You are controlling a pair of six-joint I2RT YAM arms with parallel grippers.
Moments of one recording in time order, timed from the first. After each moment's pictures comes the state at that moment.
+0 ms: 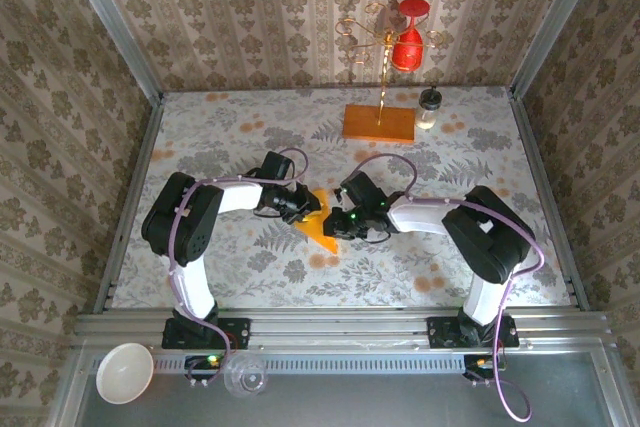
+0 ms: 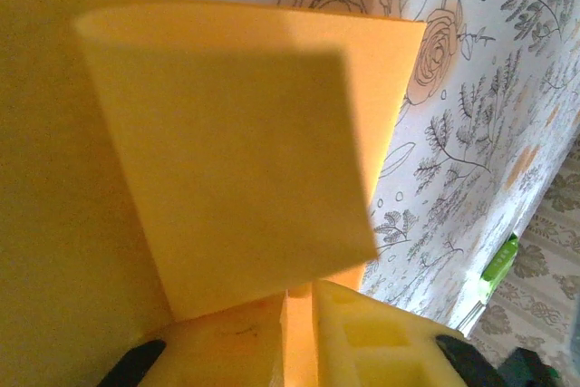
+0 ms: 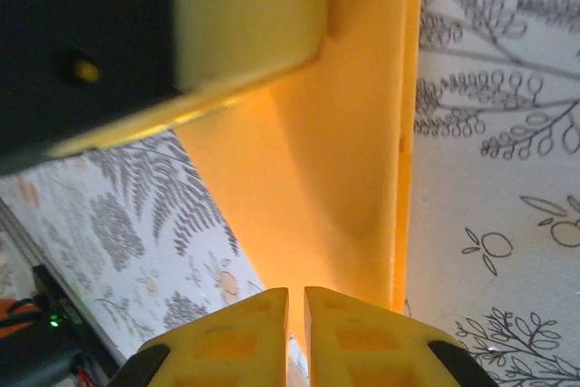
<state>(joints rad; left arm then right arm) -0.51 1.86 0.94 -0.15 0.65 -0.87 0.68 1.77 0.90 -0.07 -0.43 0.80</state>
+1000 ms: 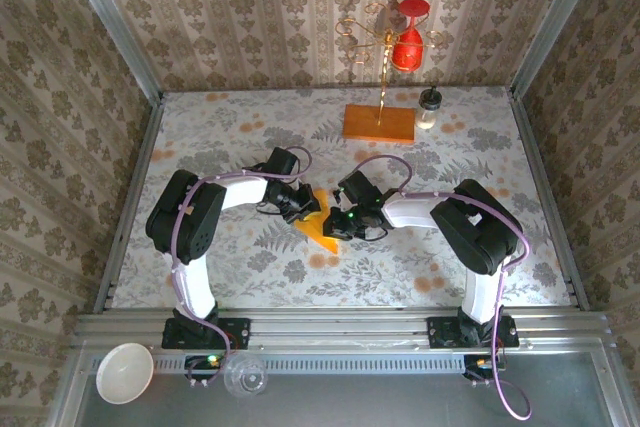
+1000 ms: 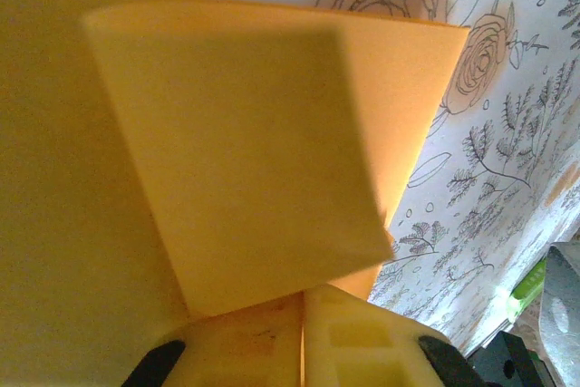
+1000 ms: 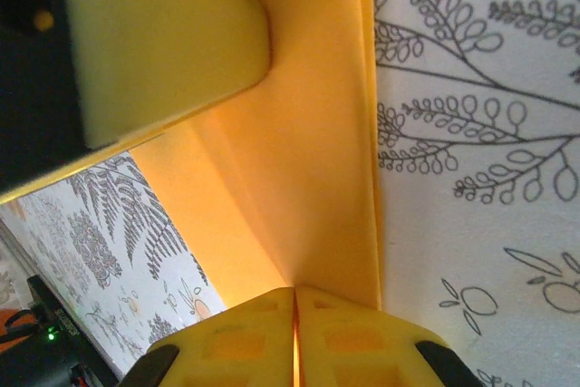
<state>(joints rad) -0.53 1.89 1.03 -0.31 0.58 -0.87 0.68 1.86 0.94 -0.11 -0.47 0.81</state>
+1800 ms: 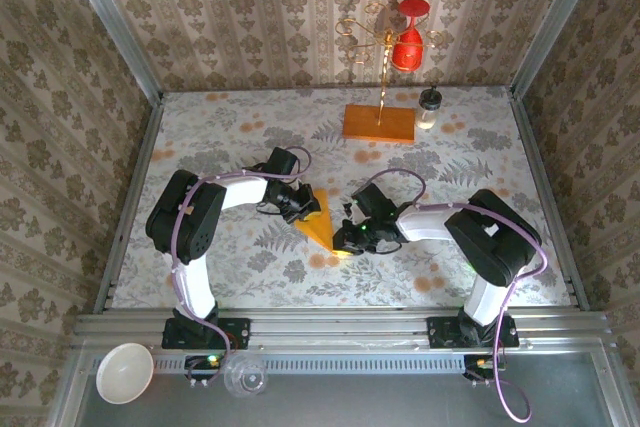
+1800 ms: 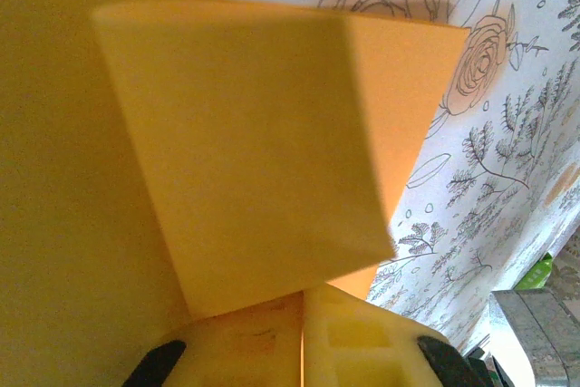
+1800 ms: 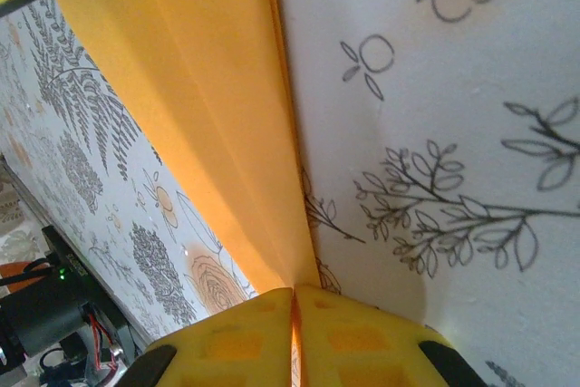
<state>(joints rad) -0.53 1.89 1.03 -0.30 0.58 -0.87 0.67 1.74 0.76 -0.05 -0.55 0.86</state>
